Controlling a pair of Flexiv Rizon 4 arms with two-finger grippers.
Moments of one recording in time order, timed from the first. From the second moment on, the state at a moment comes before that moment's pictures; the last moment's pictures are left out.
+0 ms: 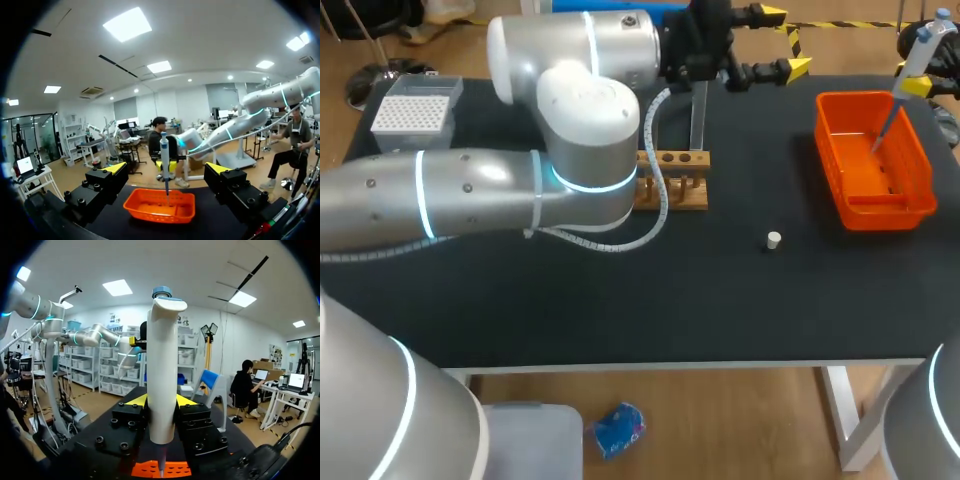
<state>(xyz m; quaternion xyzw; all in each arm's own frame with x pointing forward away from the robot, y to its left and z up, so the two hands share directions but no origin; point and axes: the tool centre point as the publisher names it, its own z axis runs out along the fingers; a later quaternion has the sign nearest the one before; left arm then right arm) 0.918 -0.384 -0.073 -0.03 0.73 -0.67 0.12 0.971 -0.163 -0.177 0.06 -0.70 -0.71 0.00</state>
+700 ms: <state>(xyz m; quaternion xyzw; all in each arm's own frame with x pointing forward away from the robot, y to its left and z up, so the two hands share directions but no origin) 0.921 -0.380 -0.074 -0.03 0.73 -0.67 0.12 0.971 -0.163 -0.177 0.07 -0.70 -0.71 0.02</state>
